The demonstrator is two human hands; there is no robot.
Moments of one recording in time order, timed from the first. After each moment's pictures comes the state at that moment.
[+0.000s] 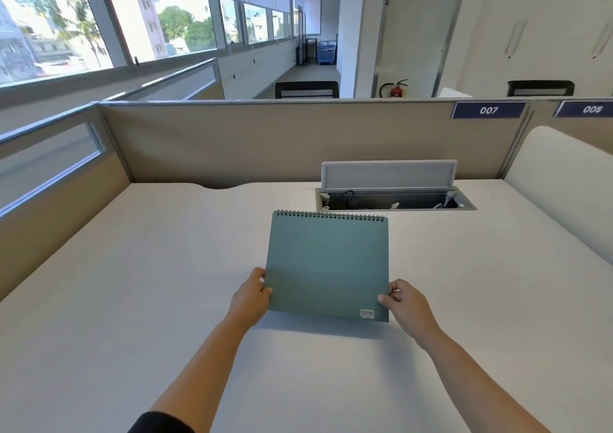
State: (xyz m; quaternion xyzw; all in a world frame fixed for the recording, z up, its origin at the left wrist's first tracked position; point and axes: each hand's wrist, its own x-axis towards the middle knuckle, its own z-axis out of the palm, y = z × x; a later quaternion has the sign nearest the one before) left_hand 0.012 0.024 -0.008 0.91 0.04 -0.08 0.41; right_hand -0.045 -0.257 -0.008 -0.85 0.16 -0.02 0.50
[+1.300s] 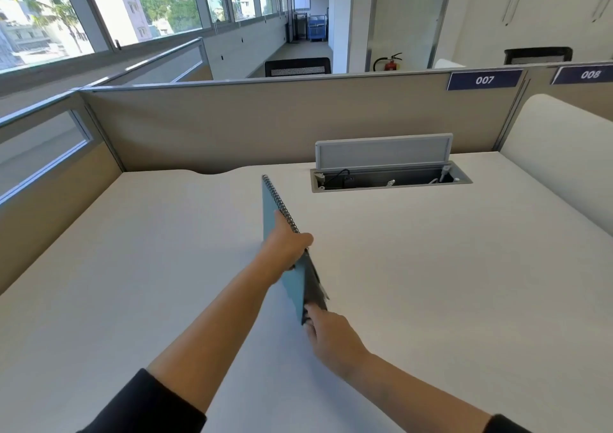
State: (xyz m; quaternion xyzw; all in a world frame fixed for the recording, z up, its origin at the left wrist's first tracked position) left_hand -0.001 -0.041 0.091 0.84 0.05 -0.13 0.52; right_hand -0.090 -0.137 -0.047 -0.95 -0.10 -0.01 0.30
